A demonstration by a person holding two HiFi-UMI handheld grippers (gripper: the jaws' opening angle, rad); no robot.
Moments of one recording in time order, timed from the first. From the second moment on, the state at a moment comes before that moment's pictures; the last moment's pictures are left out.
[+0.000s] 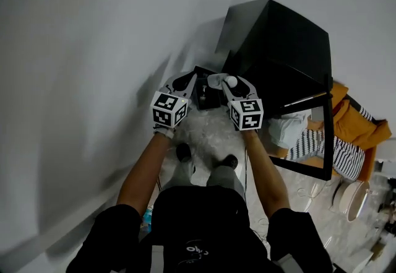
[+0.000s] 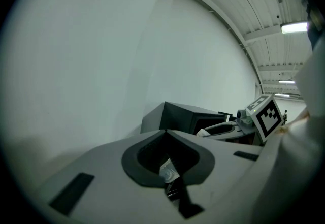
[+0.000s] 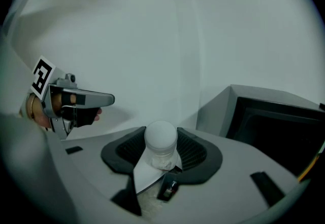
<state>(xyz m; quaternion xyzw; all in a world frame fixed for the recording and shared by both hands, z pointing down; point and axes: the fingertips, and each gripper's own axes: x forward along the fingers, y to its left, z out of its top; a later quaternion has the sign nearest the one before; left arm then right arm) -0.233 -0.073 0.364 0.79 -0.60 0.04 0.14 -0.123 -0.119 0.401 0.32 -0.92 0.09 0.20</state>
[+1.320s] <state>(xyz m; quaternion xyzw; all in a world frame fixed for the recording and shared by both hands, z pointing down) -0.228 -0.125 0.711 0.69 -0.66 0.04 0.30 -0.144 -0.203 0.862 0.21 -0.89 0.14 0.37</state>
